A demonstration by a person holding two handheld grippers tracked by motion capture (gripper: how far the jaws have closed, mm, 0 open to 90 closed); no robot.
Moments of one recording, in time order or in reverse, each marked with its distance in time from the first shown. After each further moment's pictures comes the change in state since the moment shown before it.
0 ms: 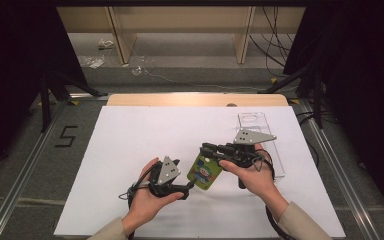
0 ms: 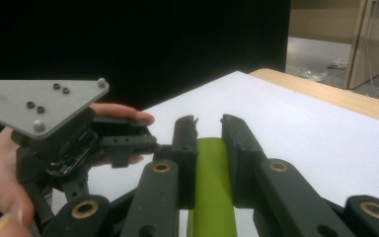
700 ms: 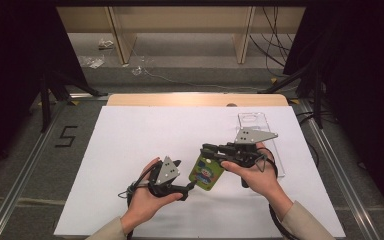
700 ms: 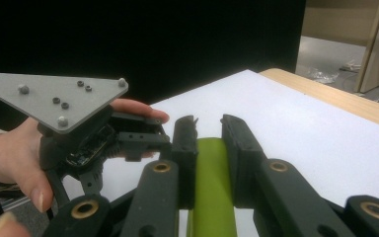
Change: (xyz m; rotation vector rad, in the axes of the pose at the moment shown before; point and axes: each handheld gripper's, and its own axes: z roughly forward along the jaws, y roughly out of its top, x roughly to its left) left arm 0.002 -0.001 0.001 -0.011 -0.064 0.022; right arm 0.003 0.007 -0.005 0.026 0.040 -0.043
